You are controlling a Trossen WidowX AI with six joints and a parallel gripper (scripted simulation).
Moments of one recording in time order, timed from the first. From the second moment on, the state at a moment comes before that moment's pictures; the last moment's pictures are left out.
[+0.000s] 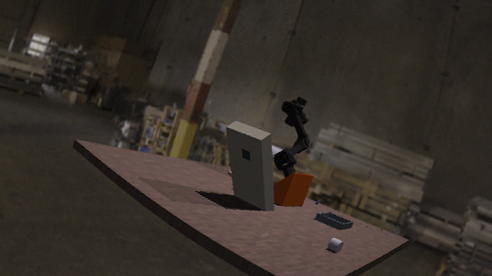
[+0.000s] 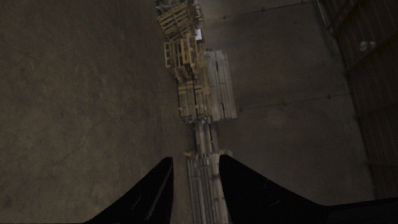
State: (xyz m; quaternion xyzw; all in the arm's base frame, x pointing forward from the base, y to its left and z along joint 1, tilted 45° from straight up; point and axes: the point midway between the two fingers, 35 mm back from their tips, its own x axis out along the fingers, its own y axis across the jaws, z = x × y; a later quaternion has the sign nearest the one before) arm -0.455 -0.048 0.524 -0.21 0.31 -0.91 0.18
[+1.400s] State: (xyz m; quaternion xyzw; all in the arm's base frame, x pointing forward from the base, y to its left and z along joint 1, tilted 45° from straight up) arm 0.174 -0.047 0.618 -0.85 0.38 -0.26 -0.26
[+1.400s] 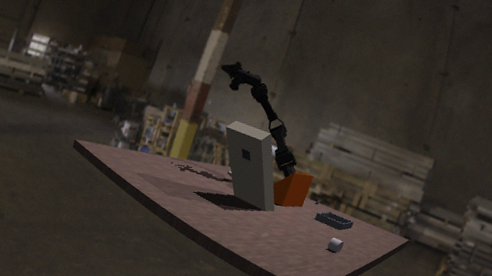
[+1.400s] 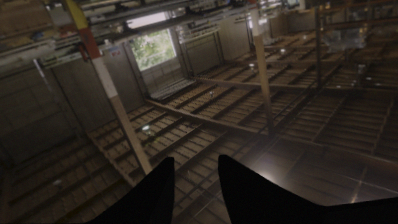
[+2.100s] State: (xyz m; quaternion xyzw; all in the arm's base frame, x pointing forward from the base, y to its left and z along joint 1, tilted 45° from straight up) arm 0.344 0.081 0.370 -0.76 0.13 0.09 -0.63
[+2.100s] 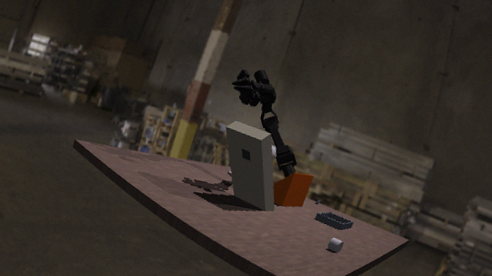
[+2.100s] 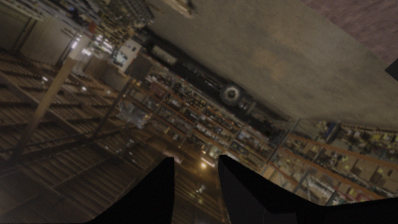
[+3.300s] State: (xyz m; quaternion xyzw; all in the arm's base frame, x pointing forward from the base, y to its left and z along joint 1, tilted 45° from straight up) arm 0.304 0.103 0.099 -0.28 -0.15 0.27 -0.91
